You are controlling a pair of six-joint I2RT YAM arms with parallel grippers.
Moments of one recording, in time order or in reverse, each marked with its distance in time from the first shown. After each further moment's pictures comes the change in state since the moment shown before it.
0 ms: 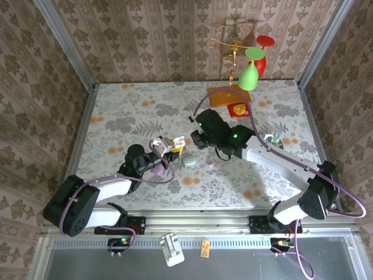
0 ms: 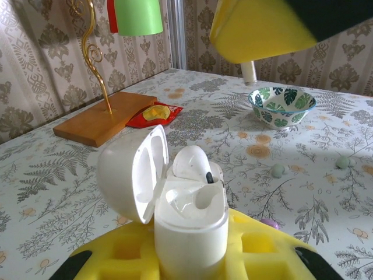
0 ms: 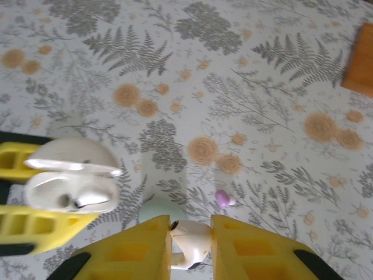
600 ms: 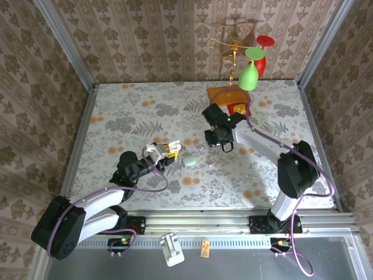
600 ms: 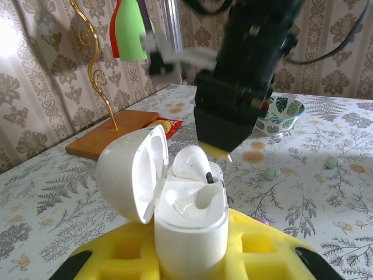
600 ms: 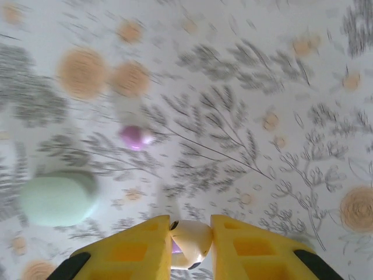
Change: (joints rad) left arm 0.007 -0.228 -0.085 -0.090 0.003 0.050; right arm -0.209 0.221 0.043 -0.209 -0.079 0.186
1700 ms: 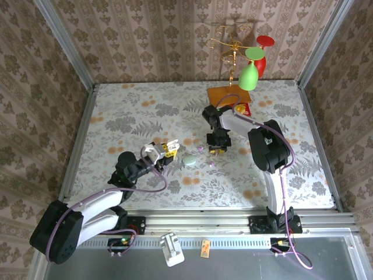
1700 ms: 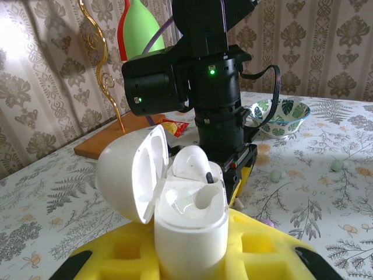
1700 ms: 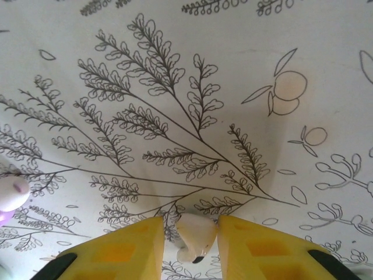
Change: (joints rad) left arm 0.008 -0.047 -0.003 -0.031 -0.010 0.000; right arm -0.140 0.439 0.239 -0.257 -0.182 0.156
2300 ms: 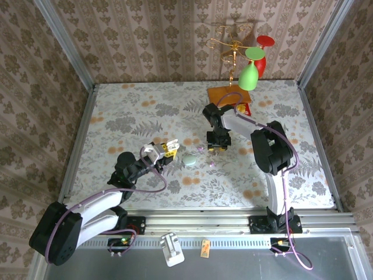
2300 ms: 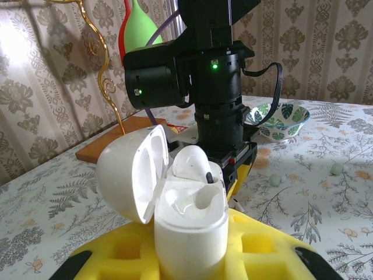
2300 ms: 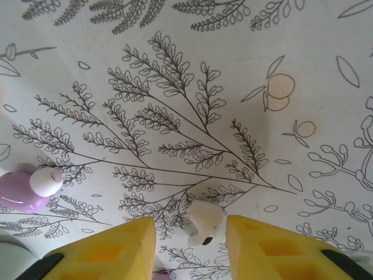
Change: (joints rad) left arm -0.002 -0.016 0.000 -0.001 -0.001 0.000; right arm 0.005 -0.039 -0.008 0.018 0.000 0.026
